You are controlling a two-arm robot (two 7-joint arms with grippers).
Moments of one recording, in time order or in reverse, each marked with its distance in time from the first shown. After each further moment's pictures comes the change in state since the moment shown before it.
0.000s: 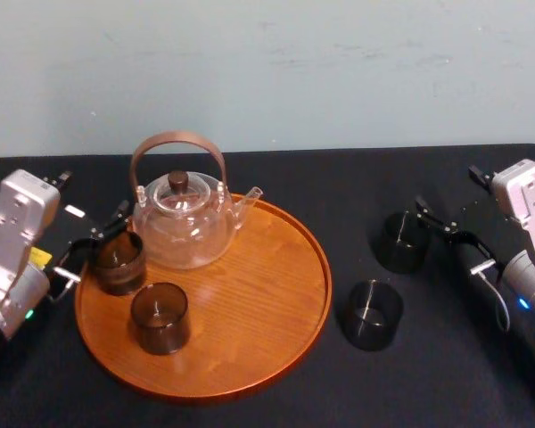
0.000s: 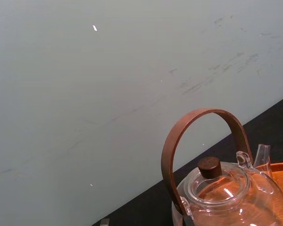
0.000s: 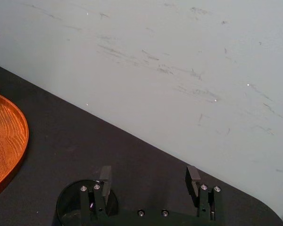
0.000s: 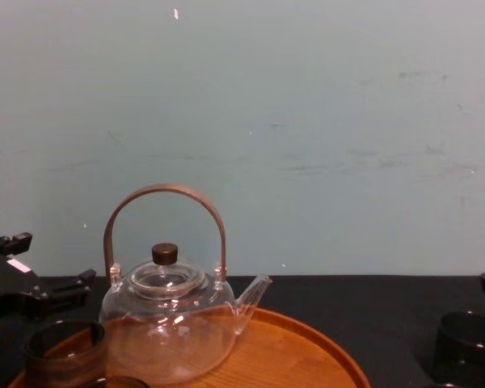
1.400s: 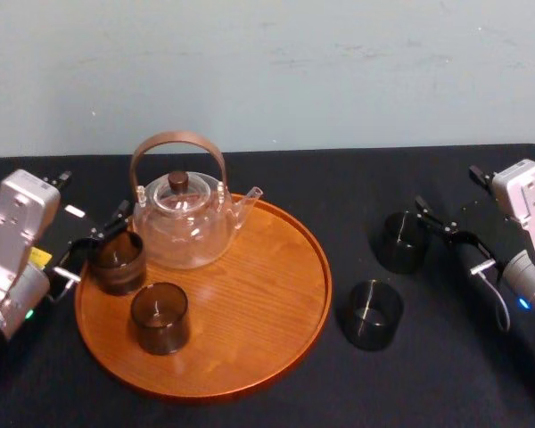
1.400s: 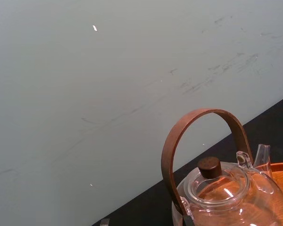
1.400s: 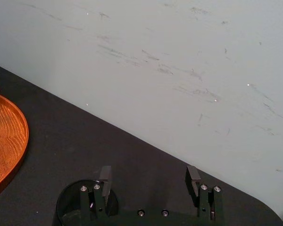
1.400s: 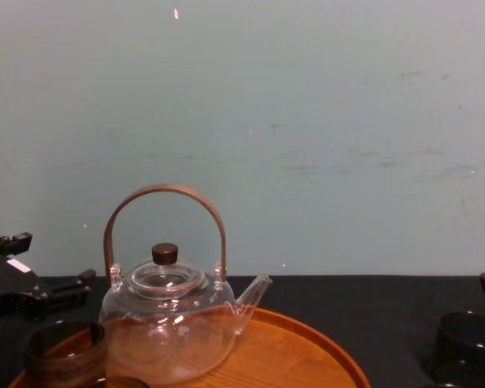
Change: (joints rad) left arm 0.000 0.000 0.000 0.000 0.000 0.000 0.000; right arm 0.000 0.000 0.000 0.000 0.000 0.000 0.000
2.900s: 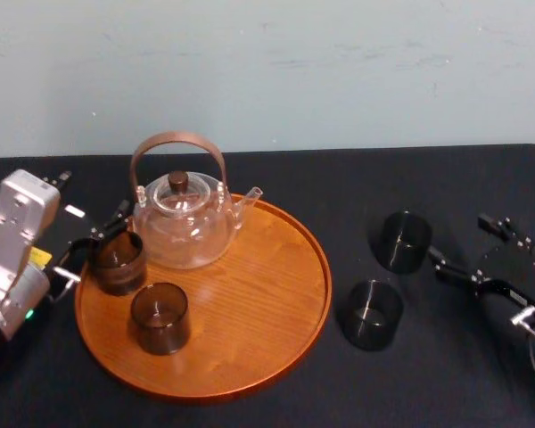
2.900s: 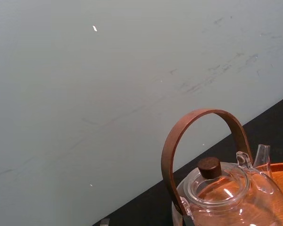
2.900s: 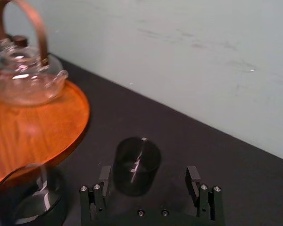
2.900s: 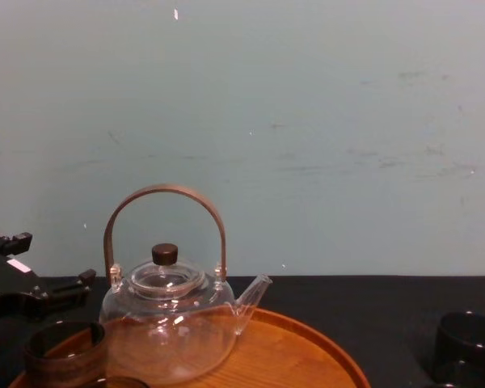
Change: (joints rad) left arm 0.000 0.000 0.000 0.000 0.000 0.000 0.000; right arm -0.253 0.126 0.174 -0.260 0.162 0.142 0.210
